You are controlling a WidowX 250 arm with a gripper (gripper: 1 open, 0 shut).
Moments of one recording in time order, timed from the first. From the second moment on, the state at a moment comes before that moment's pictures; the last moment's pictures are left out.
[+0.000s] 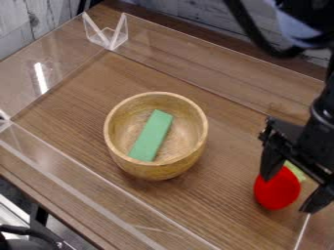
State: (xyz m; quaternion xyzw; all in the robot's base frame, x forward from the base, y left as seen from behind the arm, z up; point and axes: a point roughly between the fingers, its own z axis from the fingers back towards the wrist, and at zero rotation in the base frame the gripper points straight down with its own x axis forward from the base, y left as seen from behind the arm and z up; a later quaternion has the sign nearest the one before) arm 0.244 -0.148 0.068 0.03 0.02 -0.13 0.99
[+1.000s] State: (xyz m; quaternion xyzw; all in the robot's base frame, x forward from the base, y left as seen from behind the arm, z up) arm 0.246 -0.141 0.058 0.03 -0.01 -0.16 0.99
